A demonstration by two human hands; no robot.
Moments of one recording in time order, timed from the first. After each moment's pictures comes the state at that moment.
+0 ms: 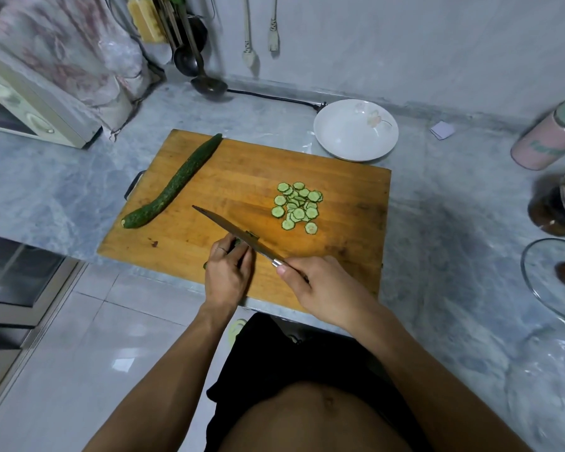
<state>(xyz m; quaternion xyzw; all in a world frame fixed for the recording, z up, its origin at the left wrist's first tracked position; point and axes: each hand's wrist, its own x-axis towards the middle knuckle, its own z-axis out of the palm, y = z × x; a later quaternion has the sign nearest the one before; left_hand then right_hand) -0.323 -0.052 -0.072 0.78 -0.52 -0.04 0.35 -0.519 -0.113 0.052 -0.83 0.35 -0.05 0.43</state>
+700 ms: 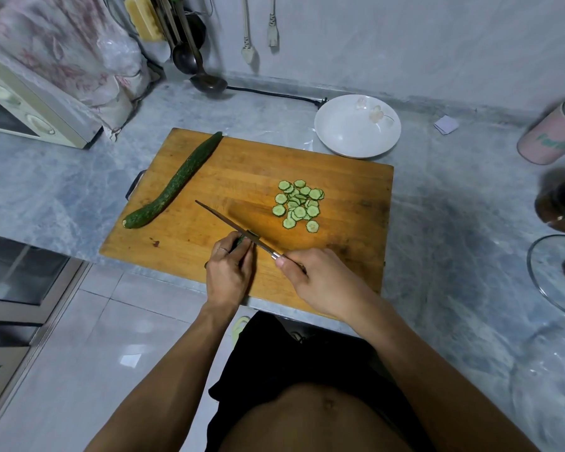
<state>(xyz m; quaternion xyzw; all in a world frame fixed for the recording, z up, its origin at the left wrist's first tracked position) -0.322 -0.053 -0.077 0.78 -0.52 -0.02 0.34 -0.512 -0.125 0.050 -0.81 0.36 0.00 0.46</state>
